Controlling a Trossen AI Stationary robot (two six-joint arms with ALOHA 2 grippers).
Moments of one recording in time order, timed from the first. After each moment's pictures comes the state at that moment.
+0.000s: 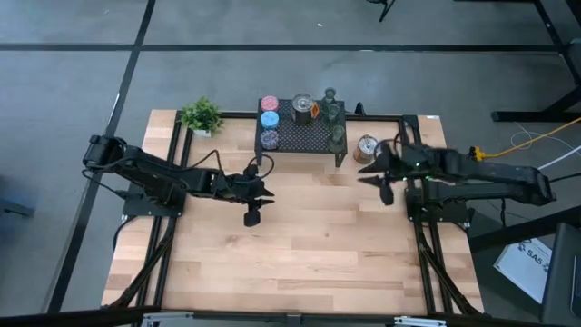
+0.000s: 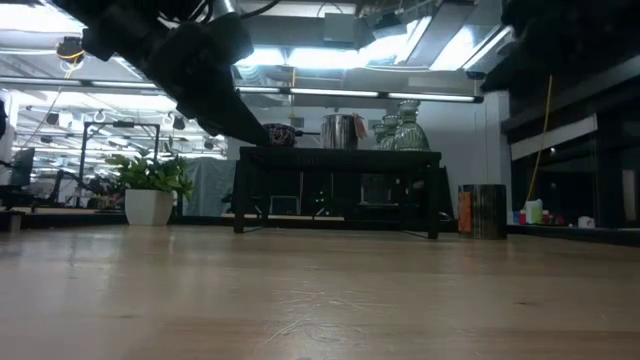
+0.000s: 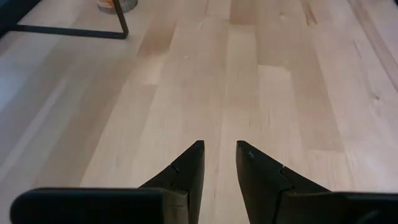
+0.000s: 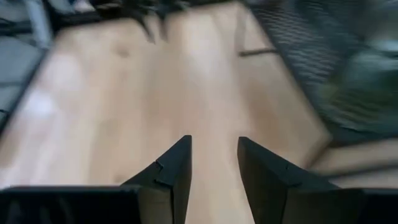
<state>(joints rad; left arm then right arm) -0.10 1.33 0.62 0.11 -0.19 -0.15 -0.13 0.63 0.58 -0.48 -0.07 0.08</state>
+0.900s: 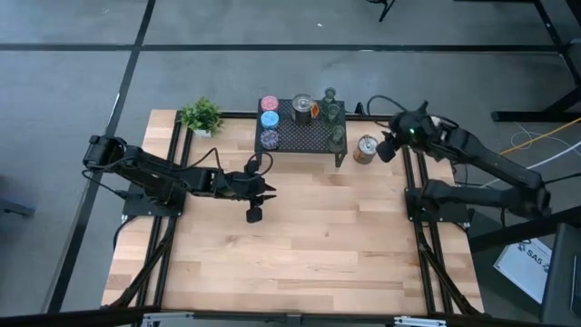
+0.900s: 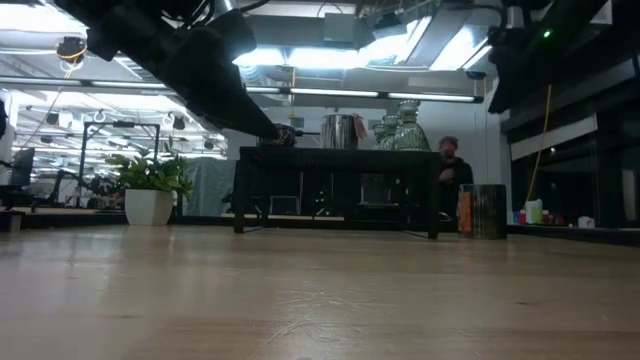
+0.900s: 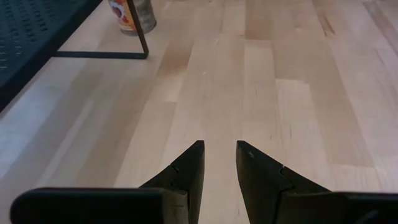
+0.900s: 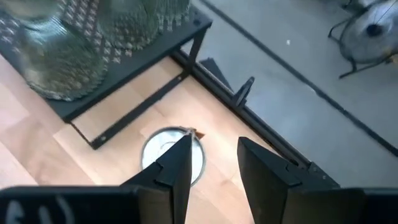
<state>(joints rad) -0.08 1.33 0.62 0.16 -0.24 -0.08 -0.51 0.82 0.88 -0.86 0.38 0.07</state>
